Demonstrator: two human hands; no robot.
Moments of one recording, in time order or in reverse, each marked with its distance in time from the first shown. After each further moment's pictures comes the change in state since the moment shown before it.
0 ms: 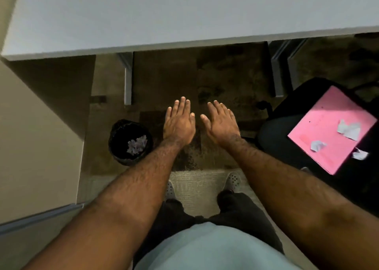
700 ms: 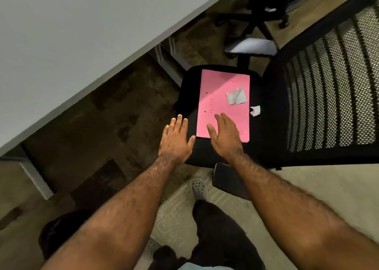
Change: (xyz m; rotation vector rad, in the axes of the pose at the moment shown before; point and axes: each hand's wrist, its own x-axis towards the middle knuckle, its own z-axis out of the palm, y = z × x) left_hand 0.062 0.305 0.113 0.182 -0.297 0.678; right_hand -0.100 0.302 -0.078 0.306 0.377 0.706
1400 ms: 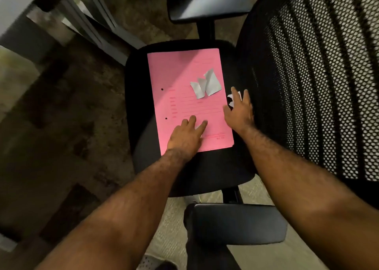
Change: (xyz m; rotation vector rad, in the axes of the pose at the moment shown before) left_hand 0.181 0.085 0.145 0.231 -0.268 0.426; right_hand 0.164 0.203 0.035 0.090 0.109 0.519
